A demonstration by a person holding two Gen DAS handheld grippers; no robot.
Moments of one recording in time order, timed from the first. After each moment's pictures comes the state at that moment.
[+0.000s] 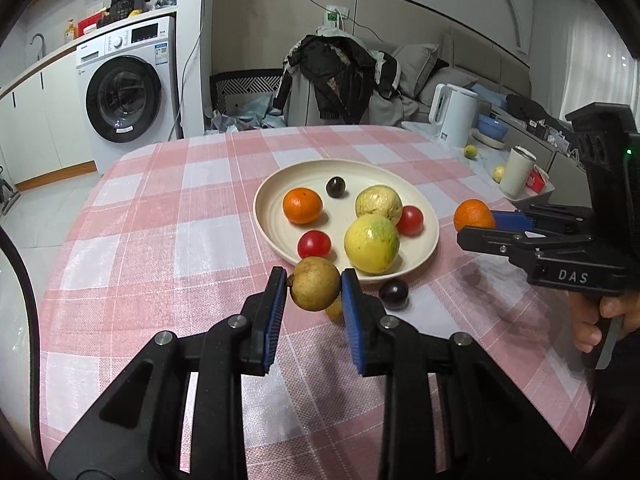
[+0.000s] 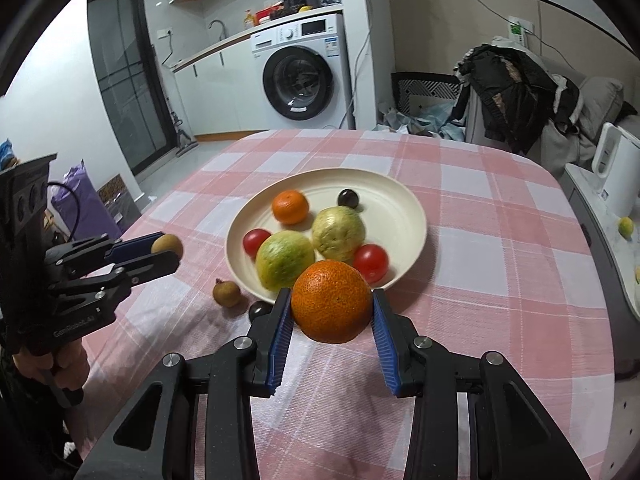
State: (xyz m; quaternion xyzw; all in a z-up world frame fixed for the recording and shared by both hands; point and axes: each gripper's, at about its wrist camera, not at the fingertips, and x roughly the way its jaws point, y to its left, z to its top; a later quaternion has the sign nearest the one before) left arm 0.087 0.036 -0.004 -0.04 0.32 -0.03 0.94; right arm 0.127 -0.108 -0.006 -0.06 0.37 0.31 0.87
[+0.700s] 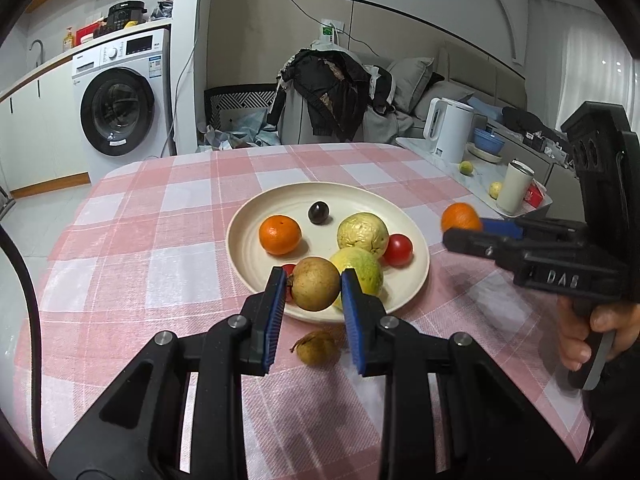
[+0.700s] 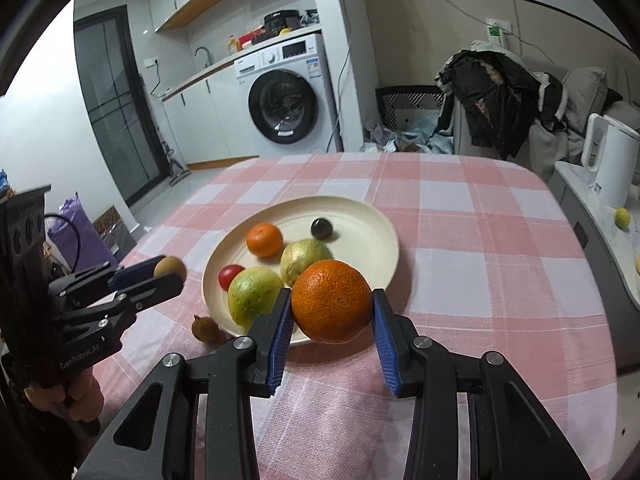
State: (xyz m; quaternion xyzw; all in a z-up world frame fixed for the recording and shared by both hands) left arm 0.116 0.014 -0.007 -0.04 0.30 -0.04 0.95; right arm 0.150 -0.116 -0.008 -0.03 0.35 0.30 0.89
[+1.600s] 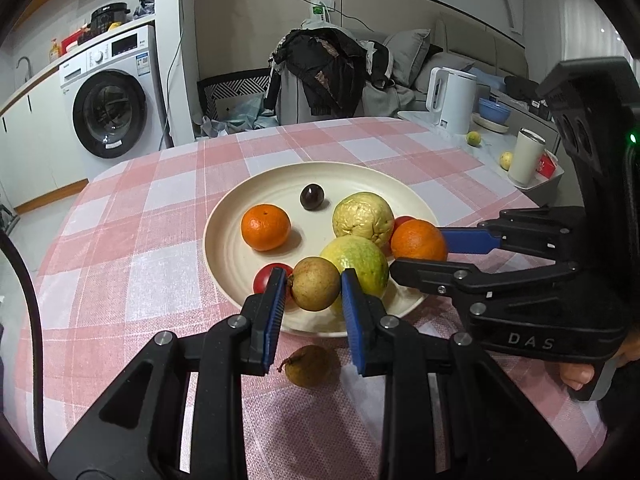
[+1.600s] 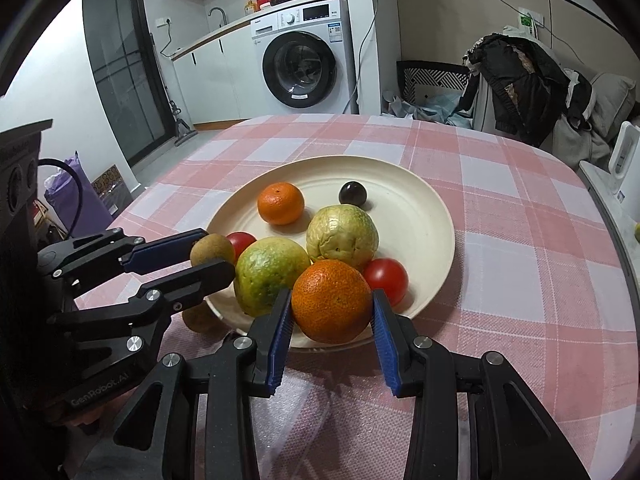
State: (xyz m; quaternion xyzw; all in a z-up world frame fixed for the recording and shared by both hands) left arm 0.156 -0.005 -0.029 0.00 0.33 -0.03 0.94; right arm 0.164 -0.075 -0.036 -0.08 0.39 0.31 0.86
